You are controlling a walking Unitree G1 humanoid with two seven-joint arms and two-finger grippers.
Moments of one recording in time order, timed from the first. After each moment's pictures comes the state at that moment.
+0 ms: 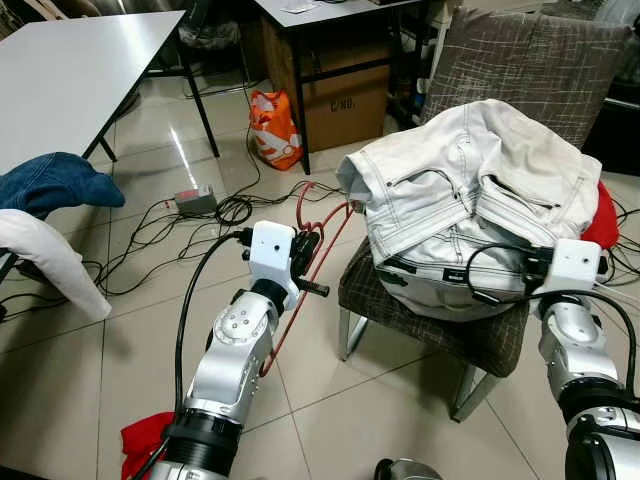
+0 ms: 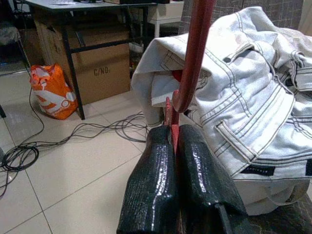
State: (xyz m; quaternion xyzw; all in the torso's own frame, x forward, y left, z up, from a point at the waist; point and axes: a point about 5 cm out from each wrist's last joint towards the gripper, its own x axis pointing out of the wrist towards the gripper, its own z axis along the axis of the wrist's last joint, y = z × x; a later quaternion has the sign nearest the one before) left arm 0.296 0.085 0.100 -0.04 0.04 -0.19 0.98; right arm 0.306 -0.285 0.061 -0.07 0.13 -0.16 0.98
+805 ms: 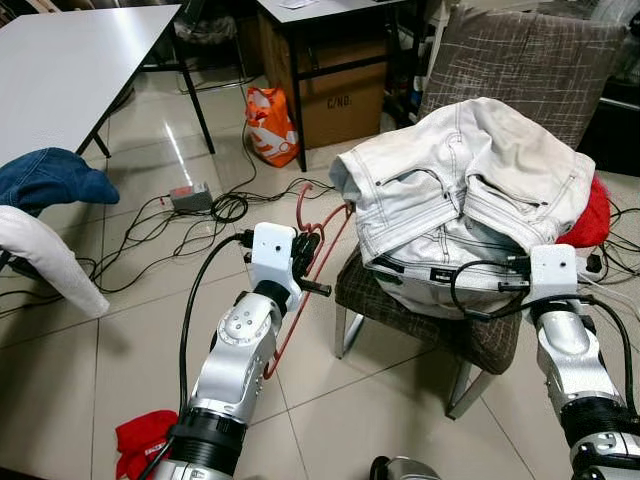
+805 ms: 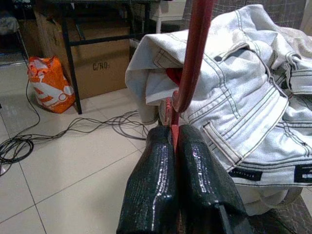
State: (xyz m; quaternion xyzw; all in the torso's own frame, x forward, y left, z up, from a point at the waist) left arm 0.296 0.082 0.097 -0.06 0.05 -0.18 0.98; right arm 0.297 -0.273 0.060 -0.17 0.11 -0.11 0.97
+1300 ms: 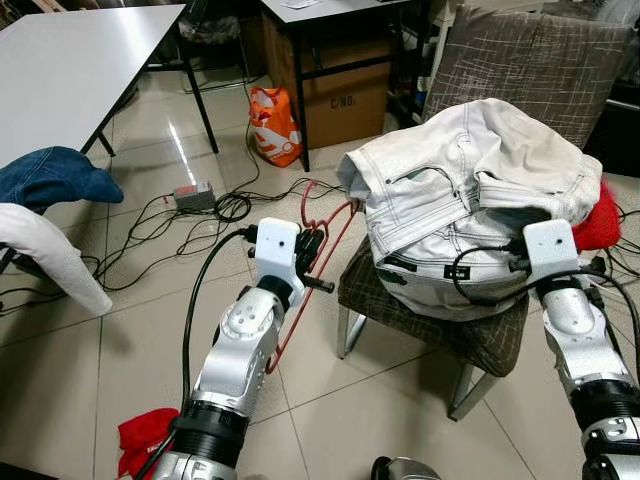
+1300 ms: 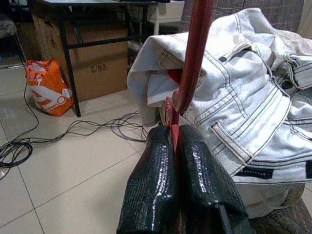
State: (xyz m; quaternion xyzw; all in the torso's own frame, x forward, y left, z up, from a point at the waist) left arm 0.300 0.079 0.100 -0.05 0.04 -0.19 0.98; right arm 0.311 -0.275 0.083 -0.25 0.08 -0.09 0.96
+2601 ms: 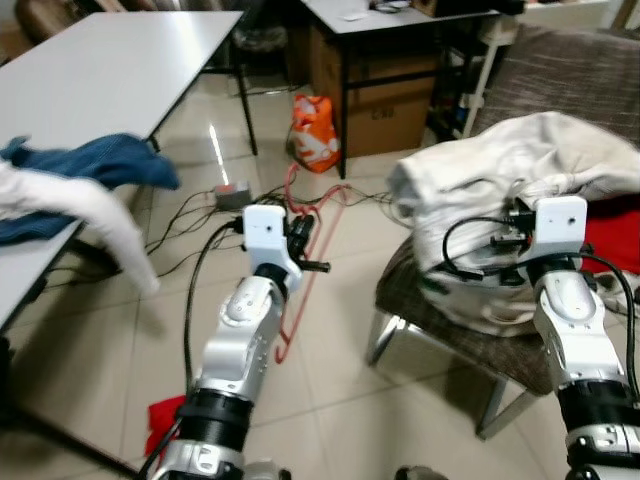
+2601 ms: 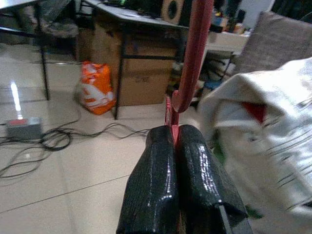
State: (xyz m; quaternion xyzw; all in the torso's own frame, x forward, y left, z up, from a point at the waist) left arm 0.313 0.089 0.109 -0.11 0.04 -0.14 0.98; right arm 0.322 -0.248 0.130 -0.14 -0.03 -0.05 0.99
